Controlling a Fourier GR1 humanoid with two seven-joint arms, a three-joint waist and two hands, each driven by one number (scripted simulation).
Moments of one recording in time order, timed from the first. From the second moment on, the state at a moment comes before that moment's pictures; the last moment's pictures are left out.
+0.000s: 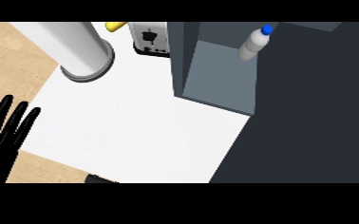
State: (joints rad) left arm 0.26 0.77 -0.15 -1.84 1.00 -0.24 -0.46; right arm 0.32 -0.43 0.59 -2.48 -0.02 0.54 0.12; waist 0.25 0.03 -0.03
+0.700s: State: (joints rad) left arm 0.25 0.78 -0.13 -1.82 1.01 -0.28 -0.46; right arm 0.27 -0.41 0.59 -2.43 -0.13 0.60 0.13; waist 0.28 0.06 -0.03
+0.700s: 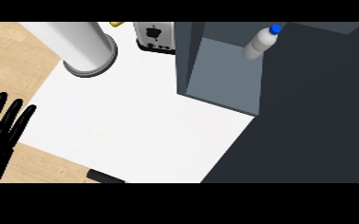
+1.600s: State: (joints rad) left arm 0.24 0.80 -0.10 -1.78 1.03 -0.30 -0.45; right arm -0.04 -0.29 0.52 -2.21 -0.24 0.55 0.34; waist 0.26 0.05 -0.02
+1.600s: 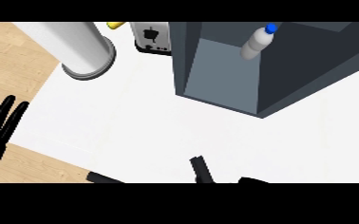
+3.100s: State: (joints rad) left arm 0.29 0.78 -0.06 -1.72 1.05 -0.35 -0.48; right arm -0.89 0.00 0.38 -1.32 -0.20 -0.01 0.53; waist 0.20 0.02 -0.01
